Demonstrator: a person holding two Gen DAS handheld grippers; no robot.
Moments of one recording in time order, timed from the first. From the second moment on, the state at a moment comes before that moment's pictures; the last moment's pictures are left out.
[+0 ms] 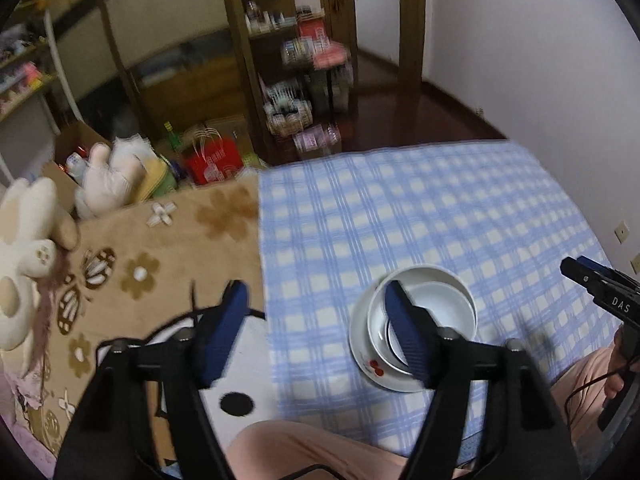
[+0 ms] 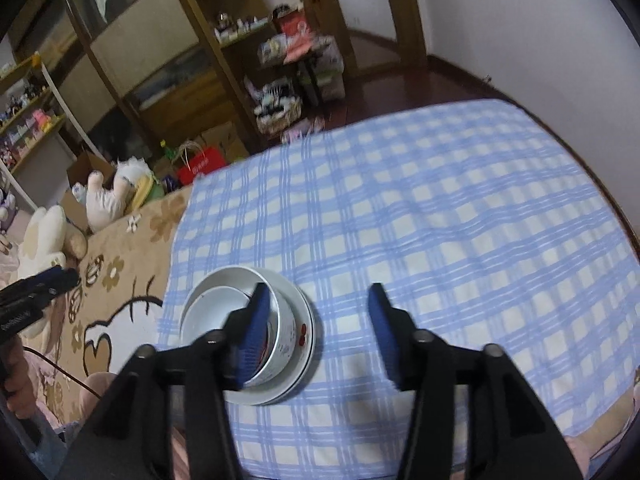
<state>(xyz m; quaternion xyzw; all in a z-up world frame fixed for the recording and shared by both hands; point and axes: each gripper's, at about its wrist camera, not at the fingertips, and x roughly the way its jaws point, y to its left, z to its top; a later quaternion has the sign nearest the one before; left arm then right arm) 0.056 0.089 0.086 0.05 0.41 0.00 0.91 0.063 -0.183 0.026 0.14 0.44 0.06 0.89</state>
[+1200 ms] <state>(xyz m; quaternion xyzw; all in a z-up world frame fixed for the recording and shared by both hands) -0.043 0.024 0.025 0.06 0.23 -0.04 0.97 -0.075 -0.216 0.056 0.06 0.23 -0.02 0.97</state>
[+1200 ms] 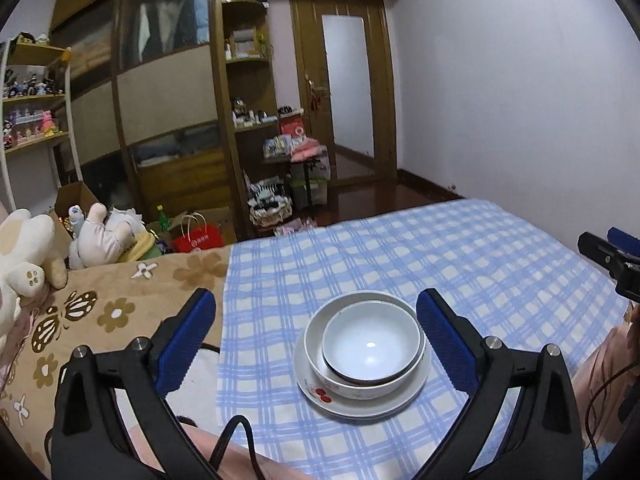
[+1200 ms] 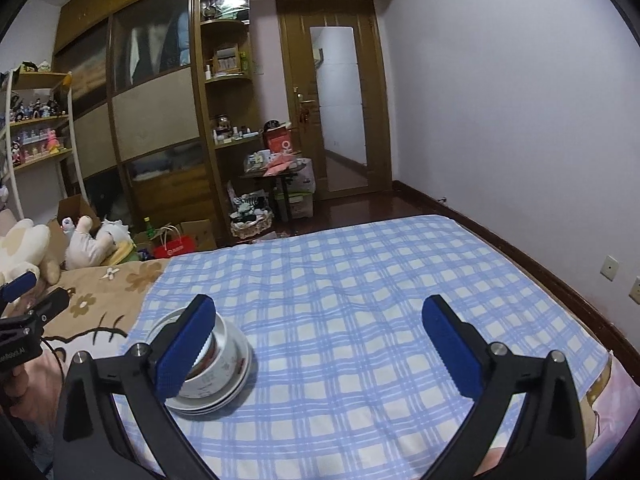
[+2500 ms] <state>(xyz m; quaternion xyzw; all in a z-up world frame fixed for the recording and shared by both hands) -0.009 0.003 -0.001 0.08 0.28 -0.04 0.96 -0.067 -0.226 0.022 0.06 0.23 -0.05 0.97</state>
